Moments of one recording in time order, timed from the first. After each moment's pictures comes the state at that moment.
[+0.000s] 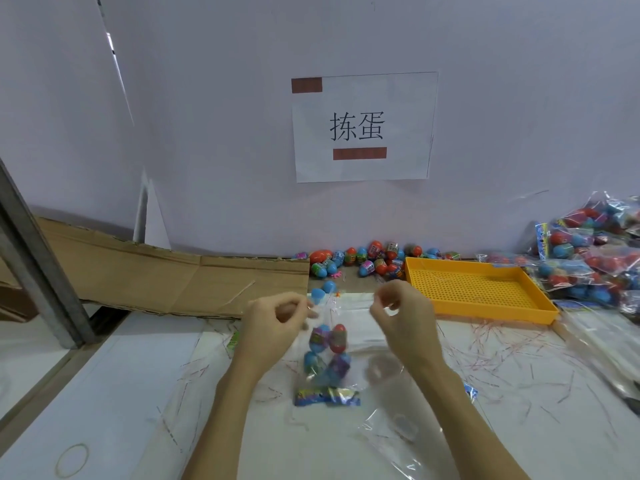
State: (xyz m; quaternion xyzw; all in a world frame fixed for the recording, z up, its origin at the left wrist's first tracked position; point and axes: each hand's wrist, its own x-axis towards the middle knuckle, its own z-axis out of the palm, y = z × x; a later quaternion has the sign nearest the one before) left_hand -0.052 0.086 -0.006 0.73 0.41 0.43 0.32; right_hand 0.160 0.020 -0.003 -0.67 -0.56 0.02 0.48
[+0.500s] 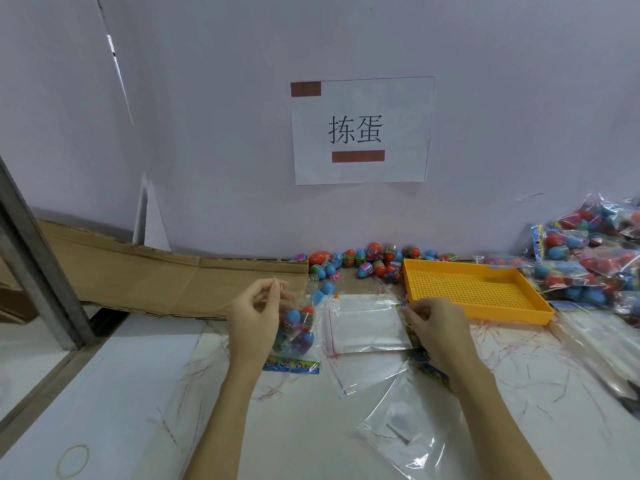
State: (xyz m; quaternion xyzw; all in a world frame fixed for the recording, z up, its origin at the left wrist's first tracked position) left_hand -0.053 0.093 -0.006 0.60 0.46 0.57 0.31; right_hand 0.219 0.015 -0.015 -0.79 -0.50 0.05 0.36
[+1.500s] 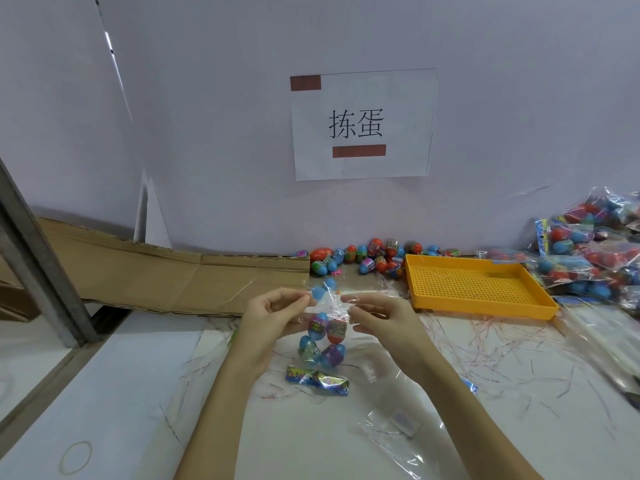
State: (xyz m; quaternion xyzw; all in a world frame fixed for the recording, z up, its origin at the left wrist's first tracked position) left_hand -0.053 0.087 0.001 0.53 0.37 0.45 0.61; right_hand 0.152 0.020 -0.005 -0.55 -0.48 0.39 0.56
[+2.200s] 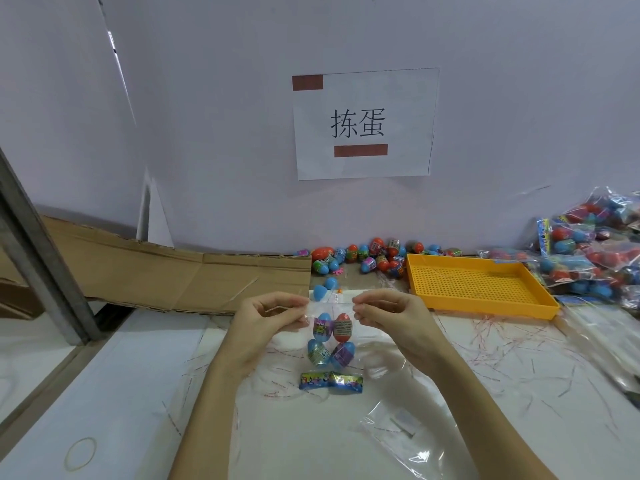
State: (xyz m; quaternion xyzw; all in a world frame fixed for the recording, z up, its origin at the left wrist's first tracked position) left_hand -0.073 0.096 -0.005 0.59 0.36 0.42 0.58; right_hand 0.164 0.014 0.004 -0.52 -0.48 0.42 0.57
